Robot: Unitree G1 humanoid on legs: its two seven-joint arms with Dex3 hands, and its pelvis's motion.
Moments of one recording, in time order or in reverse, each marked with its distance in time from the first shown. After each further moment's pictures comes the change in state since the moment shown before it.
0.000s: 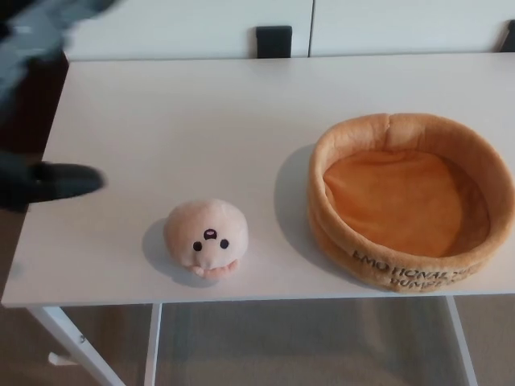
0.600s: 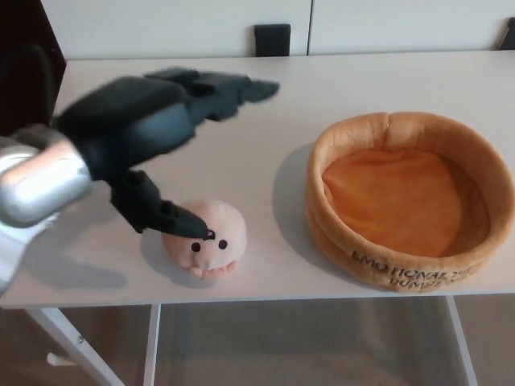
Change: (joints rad) left_arm -0.331 -0.120 -0.495 0.103 0.188 0.294 -0.202; right_arm -0.002 0.000 -0.001 0.001 0.000 0.000 0.000
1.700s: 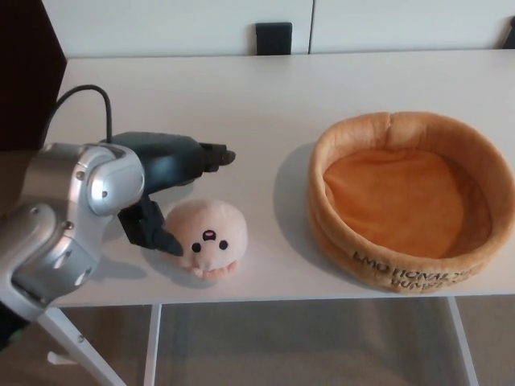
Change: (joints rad) left_arm -0.118 -0.102 -0.232 0.189 0.300 0.336 -0.257; right_arm -0.032 -0.004 0.025 -0.011 -0.007 0.000 0.004
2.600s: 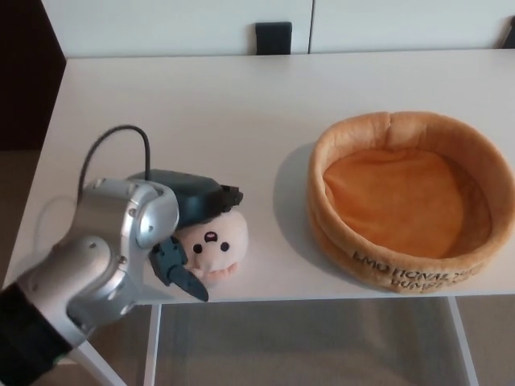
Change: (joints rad) left_arm 0.056 -0.117 -0.080 0.059 0.183 0.036 -0.029; right_arm -0.020 -0.010 0.053 0.003 -0.040 0.013 -0.062
